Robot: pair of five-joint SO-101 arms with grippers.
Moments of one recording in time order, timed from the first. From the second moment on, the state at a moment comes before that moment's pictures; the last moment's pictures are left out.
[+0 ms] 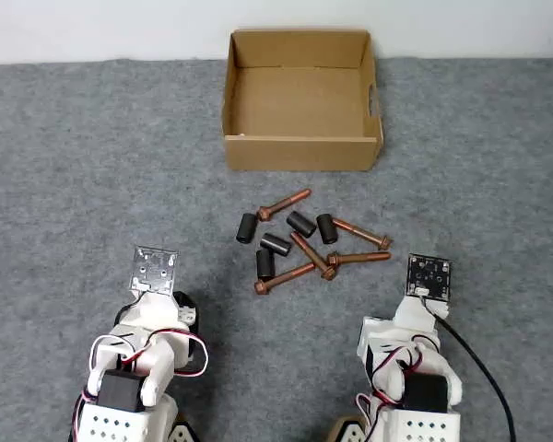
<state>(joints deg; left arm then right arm) 5.8 -98.6 97.1 64.0 9.8 1.1 -103.6 95.5 74.2 -6.9</state>
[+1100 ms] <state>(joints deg) 5.8 -98.6 97.1 64.0 9.8 -5.3 -60.7 41.4 71.6 -0.5</state>
